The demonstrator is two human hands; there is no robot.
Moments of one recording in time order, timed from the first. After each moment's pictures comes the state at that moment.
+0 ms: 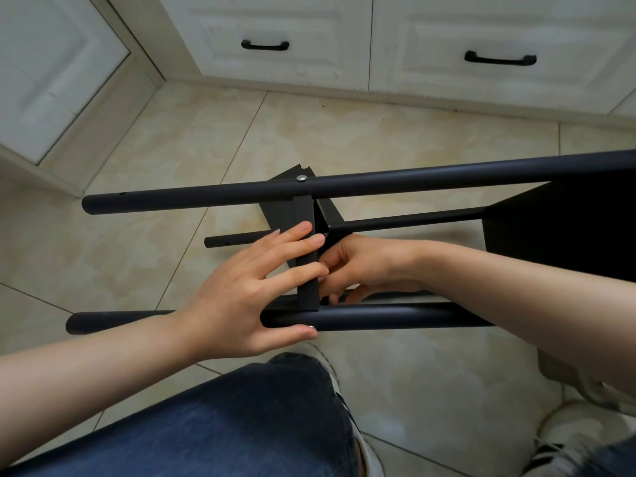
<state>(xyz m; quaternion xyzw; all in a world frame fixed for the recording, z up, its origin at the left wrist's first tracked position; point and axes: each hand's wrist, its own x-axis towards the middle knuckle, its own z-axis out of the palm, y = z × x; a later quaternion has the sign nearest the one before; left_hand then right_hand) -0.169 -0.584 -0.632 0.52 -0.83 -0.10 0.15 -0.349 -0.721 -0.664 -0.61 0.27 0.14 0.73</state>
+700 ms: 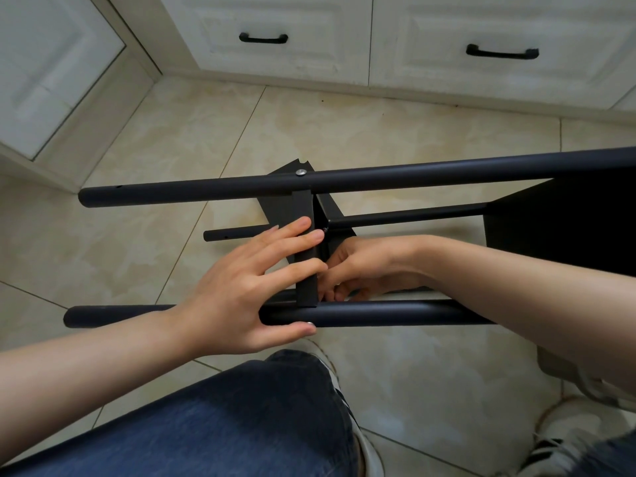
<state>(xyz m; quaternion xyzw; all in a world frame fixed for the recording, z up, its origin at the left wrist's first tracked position) -0.167 -0.584 -0.634 0.52 -0.84 -0.09 0.14 -0.345 -0.721 -0.670 -0.58 0.29 0.20 0.74</state>
